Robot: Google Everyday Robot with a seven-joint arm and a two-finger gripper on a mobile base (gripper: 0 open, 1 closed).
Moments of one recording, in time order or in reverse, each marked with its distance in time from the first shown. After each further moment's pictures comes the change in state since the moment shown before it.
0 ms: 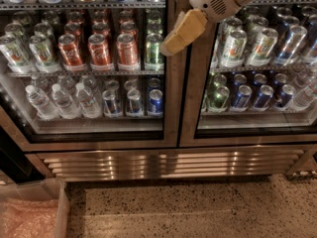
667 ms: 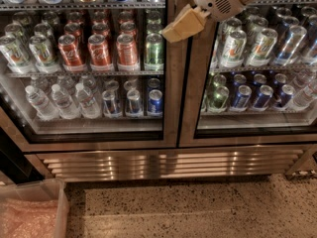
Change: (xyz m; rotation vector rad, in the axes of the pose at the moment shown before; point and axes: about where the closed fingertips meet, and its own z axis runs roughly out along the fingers) arm 0.005 -0.003 -0.007 0.000 0.000 0.000
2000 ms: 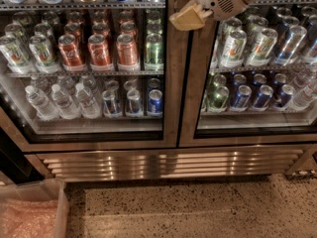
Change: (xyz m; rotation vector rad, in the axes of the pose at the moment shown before) arm 0.003 -0.005 -0.003 0.000 0.000 0.000
